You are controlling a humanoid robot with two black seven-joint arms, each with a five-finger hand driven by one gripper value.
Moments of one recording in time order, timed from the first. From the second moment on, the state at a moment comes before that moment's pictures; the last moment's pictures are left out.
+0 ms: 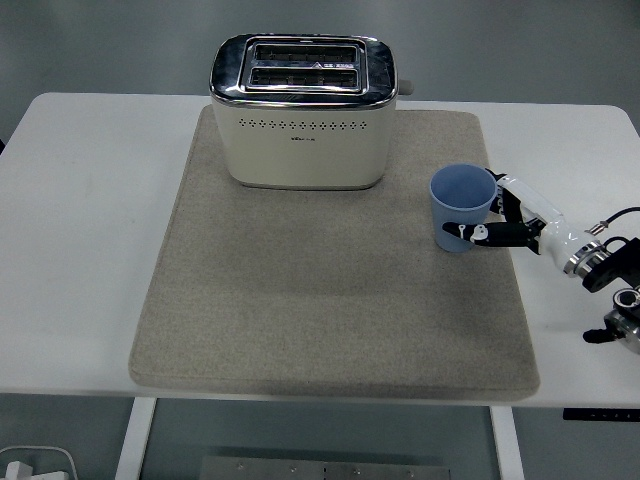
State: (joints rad) left arm -0.02 0.00 -0.10 -0.13 -0.07 -0.13 0.02; right arm 0.60 -0.55 0.56 1.15 -0.86 -0.02 0.34
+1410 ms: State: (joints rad) left arm -0.02 0.00 -0.10 -0.13 -0.07 -0.13 0.02; right arm 0.75 -0.14 0.46 1.06 -0.84 -0.04 0.32
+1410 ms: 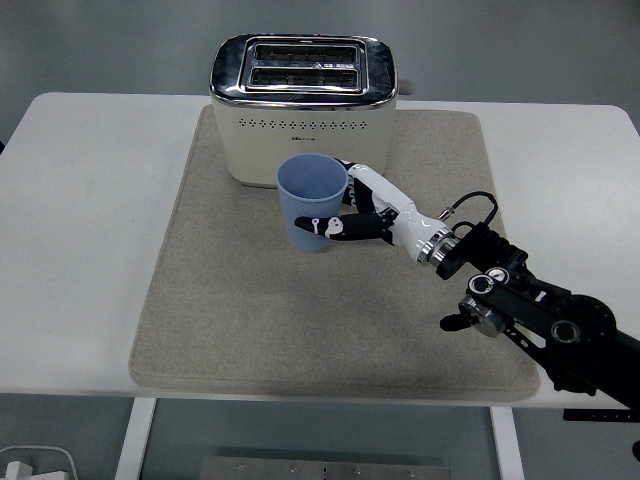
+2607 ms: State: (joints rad) left arm -0.02 0.00 -0.10 -0.13 -0.07 -0.13 0.02; right arm 0.81 0.00 0.43 0.83 -0.90 -0.07 0.38
